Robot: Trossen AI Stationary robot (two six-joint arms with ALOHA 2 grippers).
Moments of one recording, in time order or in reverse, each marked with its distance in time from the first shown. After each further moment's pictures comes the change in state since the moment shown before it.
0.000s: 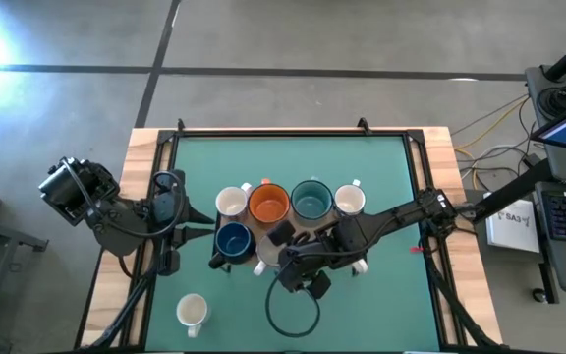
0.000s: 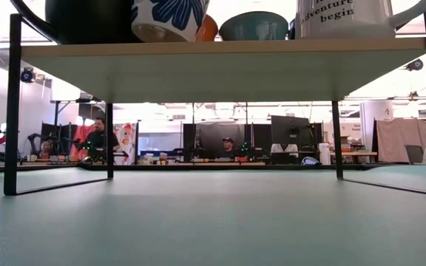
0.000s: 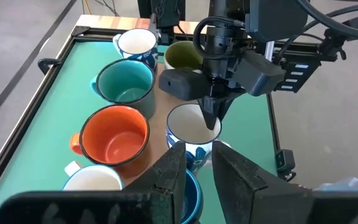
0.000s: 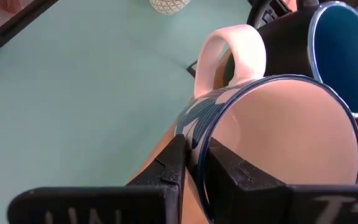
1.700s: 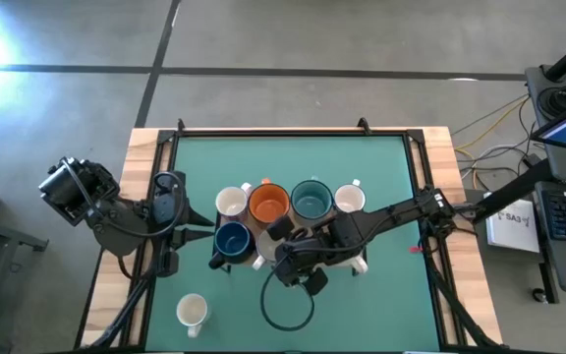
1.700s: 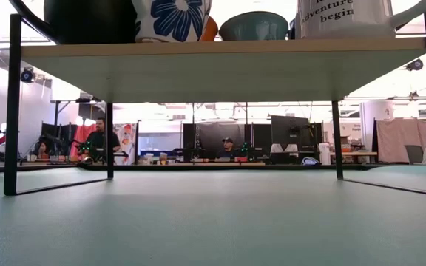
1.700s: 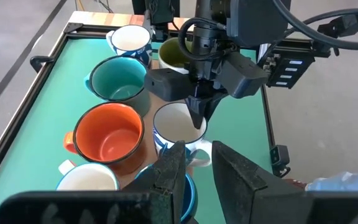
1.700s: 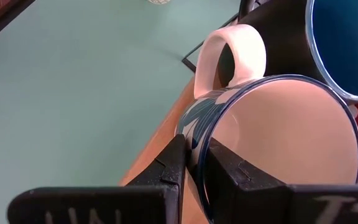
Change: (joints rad) left arm 0.000 0.000 0.000 0.000 0.026 0.003; right arm -0.021 0.011 0.001 -0.010 0.003 0.023
